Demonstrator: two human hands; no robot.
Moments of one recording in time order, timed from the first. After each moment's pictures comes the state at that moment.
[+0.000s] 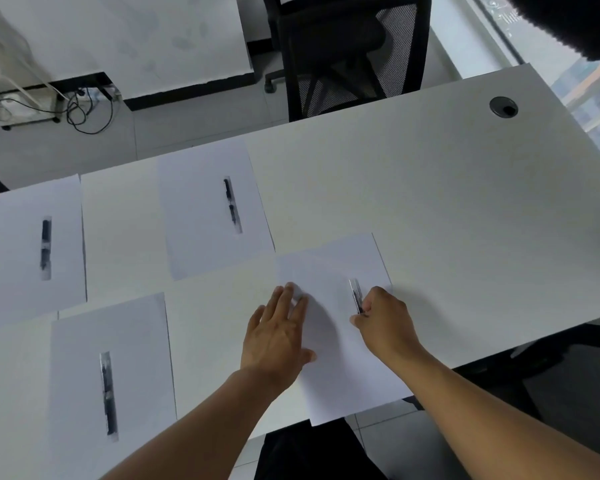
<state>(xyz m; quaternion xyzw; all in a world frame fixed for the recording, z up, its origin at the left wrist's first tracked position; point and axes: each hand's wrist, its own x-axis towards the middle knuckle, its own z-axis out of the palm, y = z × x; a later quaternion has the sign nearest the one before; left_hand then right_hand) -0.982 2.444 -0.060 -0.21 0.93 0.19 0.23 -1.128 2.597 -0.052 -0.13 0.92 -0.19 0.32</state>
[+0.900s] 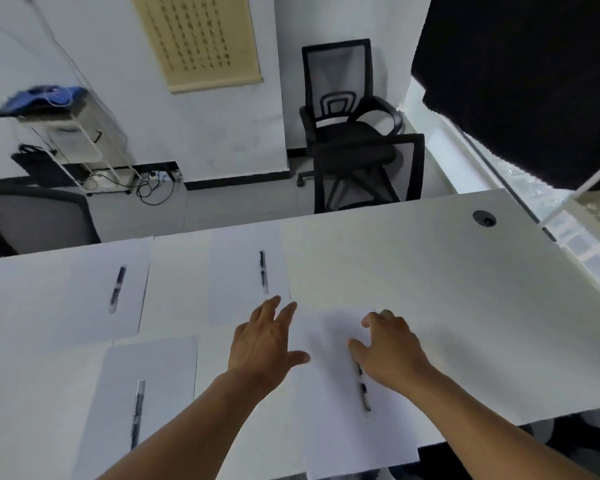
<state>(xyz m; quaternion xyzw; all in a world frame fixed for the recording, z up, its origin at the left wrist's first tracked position) -0.992 2.407 0.072 -0.31 0.93 0.17 0.09 -1.151 2.580 0.078 -0.31 0.91 -0.09 0.28</state>
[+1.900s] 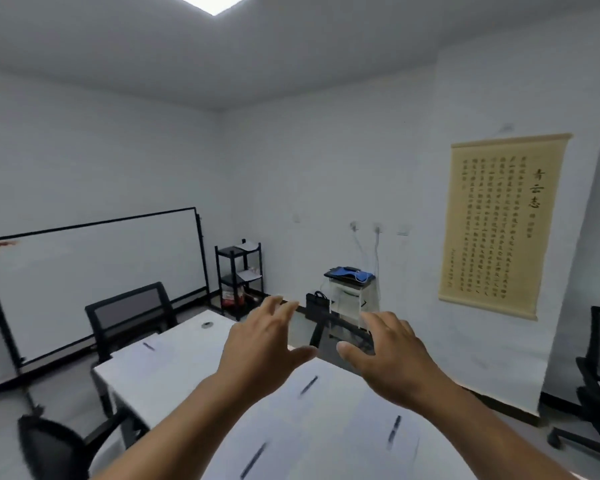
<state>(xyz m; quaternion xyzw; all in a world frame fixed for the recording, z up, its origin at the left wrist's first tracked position) -0.505 2.328 0.428 -0.57 0.78 -0.04 -0.24 -0.734 2.343 0.411 -0.70 0.66 -0.25 0.06</state>
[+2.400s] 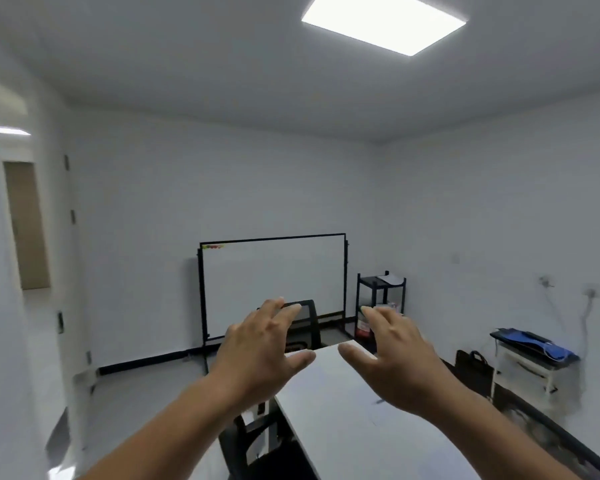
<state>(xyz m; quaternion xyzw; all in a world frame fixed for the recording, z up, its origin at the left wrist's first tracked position) -0.211 2.370 0.472 -0.73 0.63 -0.12 -0.24 -0.434 2.278 0.478 -0.86 0.44 -0.25 0.06</state>
